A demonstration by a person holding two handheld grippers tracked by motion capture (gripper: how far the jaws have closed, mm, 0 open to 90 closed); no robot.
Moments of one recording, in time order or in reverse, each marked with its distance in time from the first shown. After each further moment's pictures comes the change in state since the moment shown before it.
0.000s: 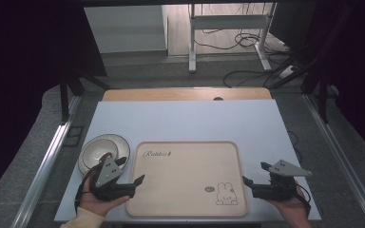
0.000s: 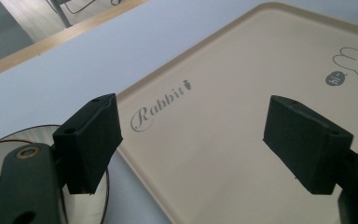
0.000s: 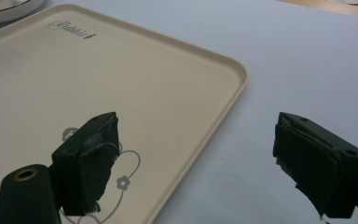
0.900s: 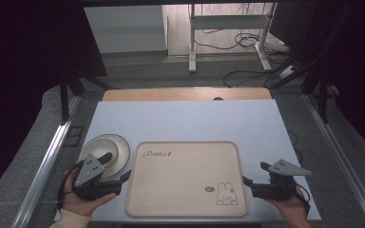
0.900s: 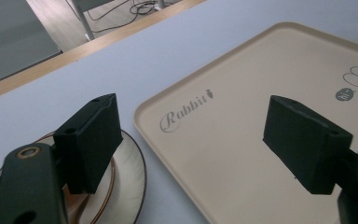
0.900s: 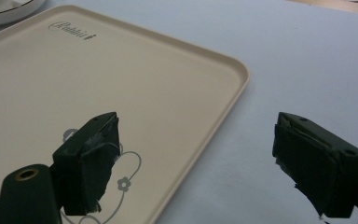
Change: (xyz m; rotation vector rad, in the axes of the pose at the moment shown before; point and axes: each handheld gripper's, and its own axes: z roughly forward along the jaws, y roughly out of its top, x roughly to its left) left arm 0.017 0.007 -0.035 -0.035 0.057 -0.040; right arm 0.000 0.000 0.001 0.001 0.009 0.013
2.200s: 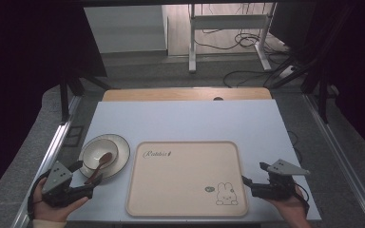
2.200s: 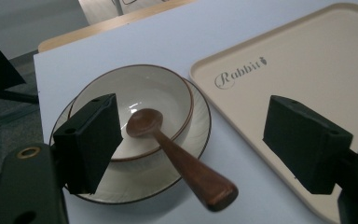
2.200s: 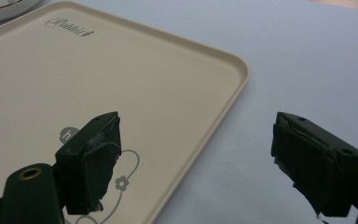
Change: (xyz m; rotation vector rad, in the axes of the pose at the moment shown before) left arm 0.047 -0.056 -0.033 0.025 0.097 -0.094; right arm 0.000 -0.001 0.003 0.009 -0.005 -0.002
